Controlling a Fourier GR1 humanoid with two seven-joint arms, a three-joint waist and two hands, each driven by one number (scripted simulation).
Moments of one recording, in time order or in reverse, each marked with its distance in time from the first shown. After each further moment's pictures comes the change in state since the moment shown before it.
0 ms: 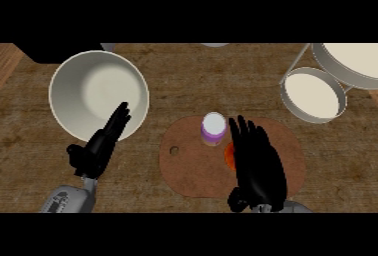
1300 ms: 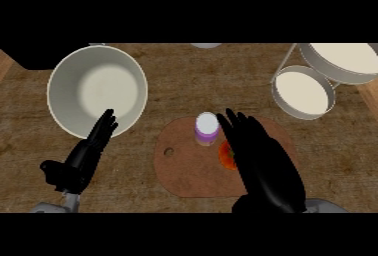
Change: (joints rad) left arm 0.110 0.093 -0.031 -0.155 0.068 0.051 0.031; right arm -0.187 -0.205 0.078 -0.145 -0.314 -0.051 -0.029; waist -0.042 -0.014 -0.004
